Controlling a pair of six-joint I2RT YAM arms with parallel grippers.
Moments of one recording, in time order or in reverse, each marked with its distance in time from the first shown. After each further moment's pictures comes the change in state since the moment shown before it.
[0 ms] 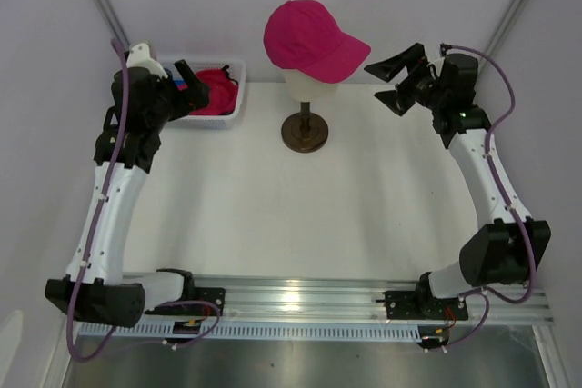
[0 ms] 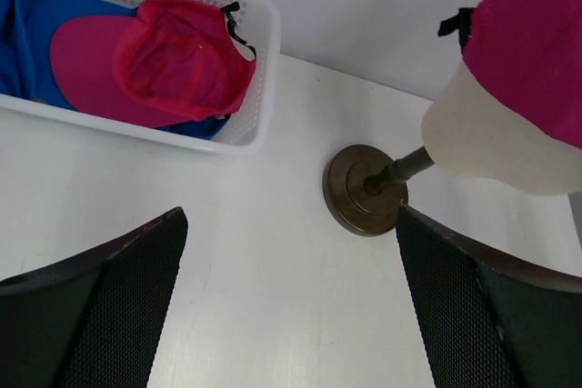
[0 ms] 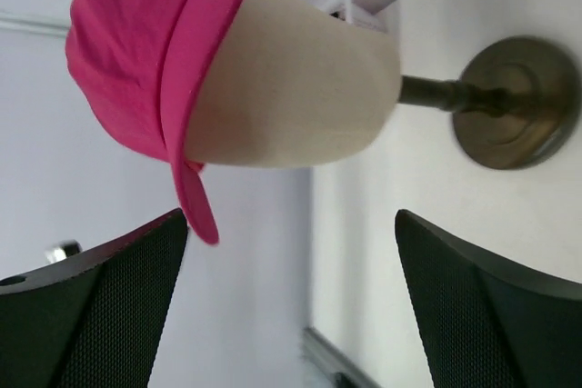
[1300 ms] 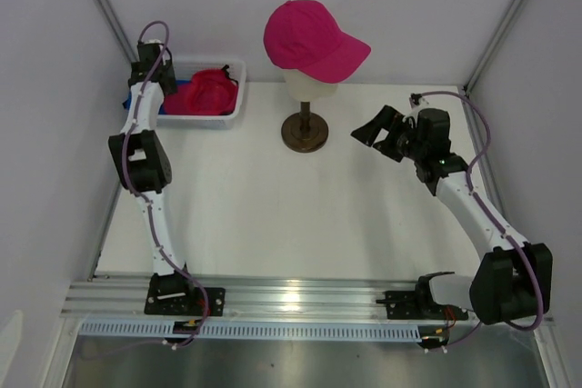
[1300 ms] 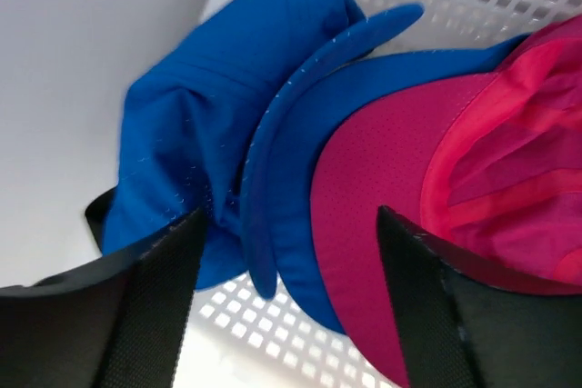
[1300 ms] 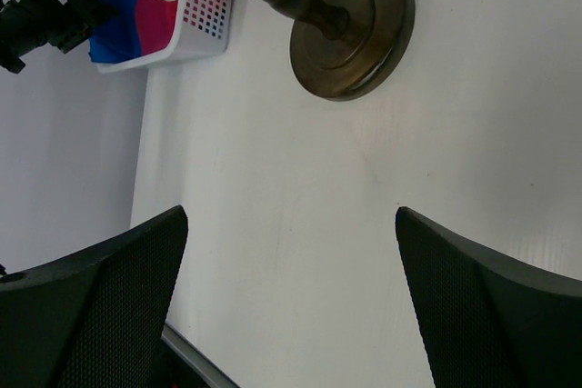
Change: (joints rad) left arm 0.288 1.164 0.791 0.026 -0.264 0.423; right arm 0.090 -0.253 -0.518 0.095 0.142 -0.441
